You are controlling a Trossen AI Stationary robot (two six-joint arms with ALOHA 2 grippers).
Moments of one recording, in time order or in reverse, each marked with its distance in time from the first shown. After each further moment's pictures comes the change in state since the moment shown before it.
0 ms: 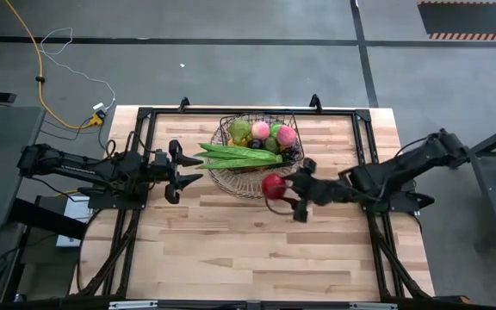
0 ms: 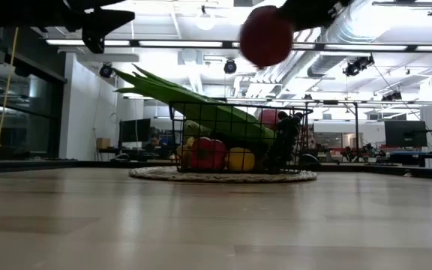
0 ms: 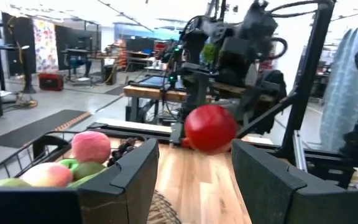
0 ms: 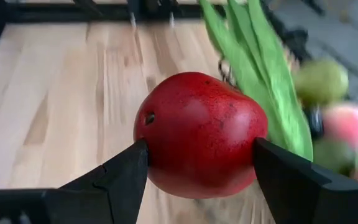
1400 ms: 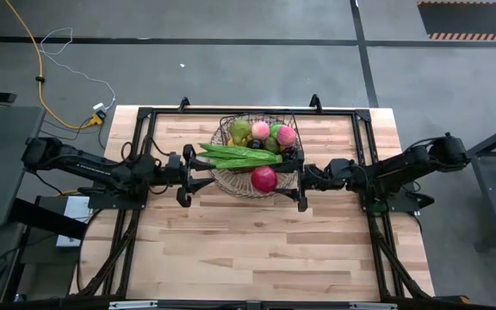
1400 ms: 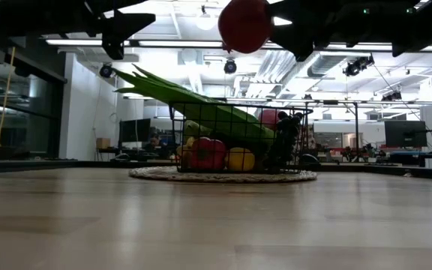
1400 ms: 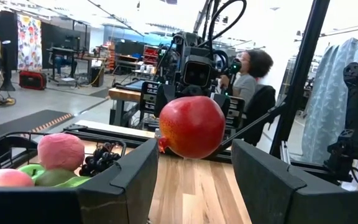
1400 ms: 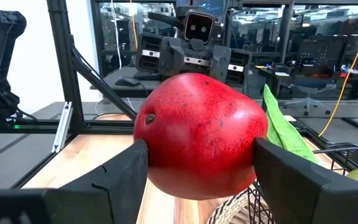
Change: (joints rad) left arm 0.000 0.311 0.001 0.349 0.047 -0.059; right arm -0.268 -0.003 -0.563 1.272 -0.447 -0.296
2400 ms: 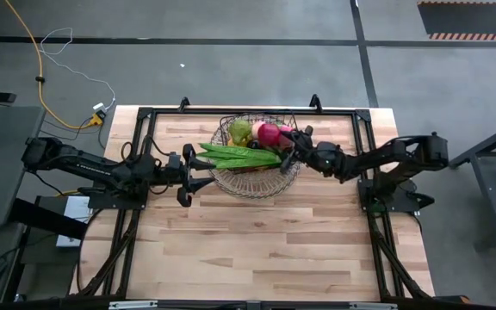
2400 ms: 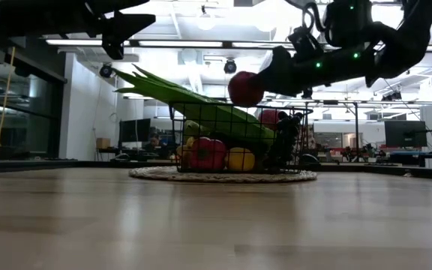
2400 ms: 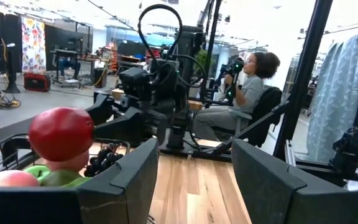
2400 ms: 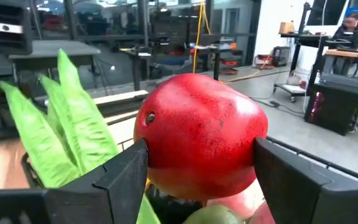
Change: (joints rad) left arm 0.001 0.000 0.000 -0.002 -0.008 0.017; right arm -0.272 0.208 0.001 0.147 0.314 0.020
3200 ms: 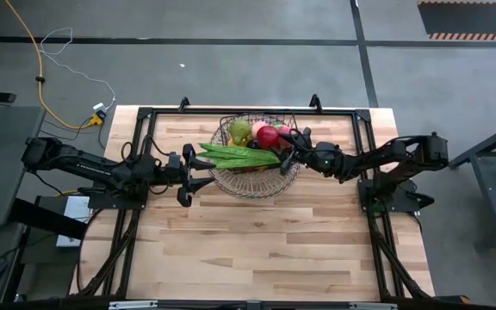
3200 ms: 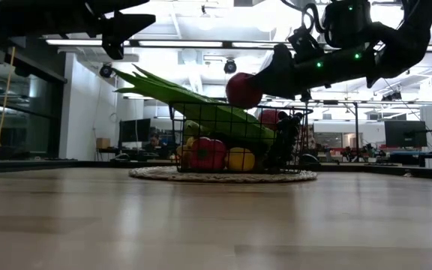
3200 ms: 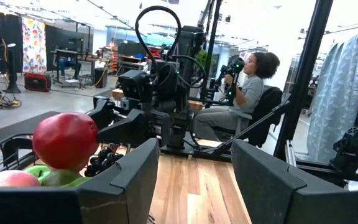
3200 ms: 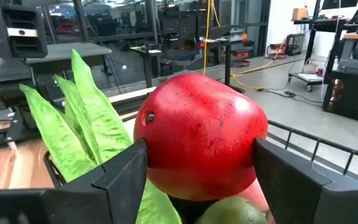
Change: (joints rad) left arm 0.000 0.000 0.000 0.000 -0.002 0.000; right arm -0.009 0.005 0.000 -0.017 -0.041 0.076
